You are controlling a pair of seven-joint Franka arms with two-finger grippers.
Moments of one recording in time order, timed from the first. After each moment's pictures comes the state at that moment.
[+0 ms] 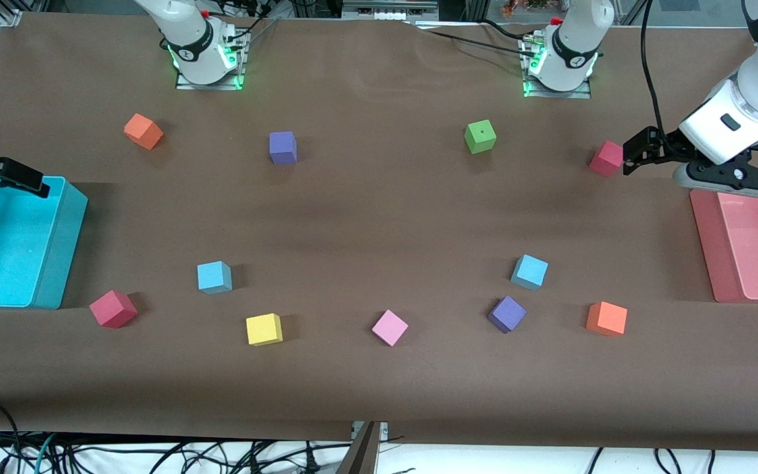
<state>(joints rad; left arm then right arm) 0.03 0.04 -0.16 -1.59 0.00 1.59 0.01 -0.03 0.19 -0.05 -1.46 0.00 1.59 -0.04</state>
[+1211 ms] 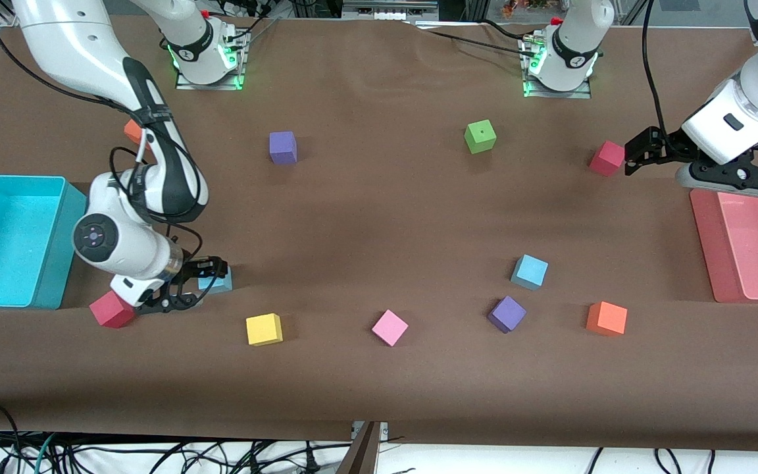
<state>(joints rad) 0.03 0.04 -0.16 -1.59 0.00 1.59 0.01 0.21 0.60 -0.03 -1.67 0.06 2.24 -0.01</state>
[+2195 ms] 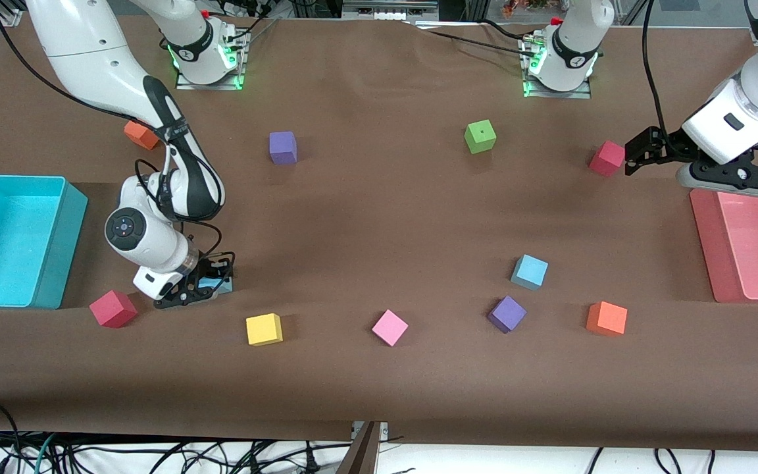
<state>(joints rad) 0.03 0.04 -0.16 -1.59 0.00 1.59 0.01 0.21 0.63 -0.03 -1.76 0.06 2.43 -0.08</state>
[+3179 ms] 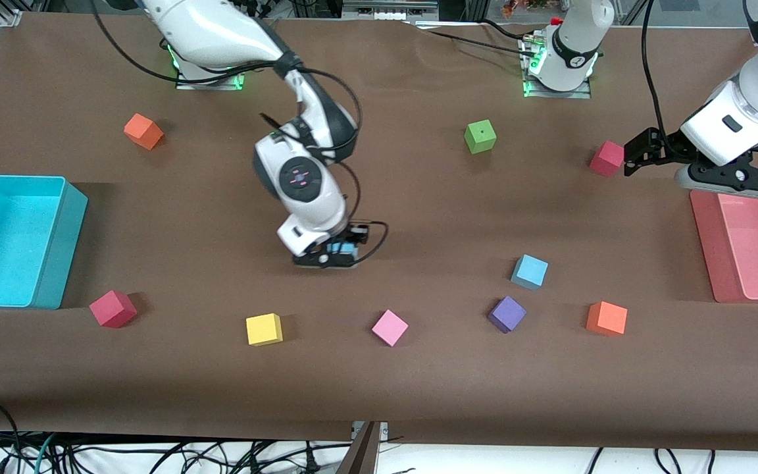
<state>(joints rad) 0.03 0.05 -0.16 -1.59 0.00 1.59 0.01 0.65 0.73 0.03 -1.38 0.06 2.16 0.69</state>
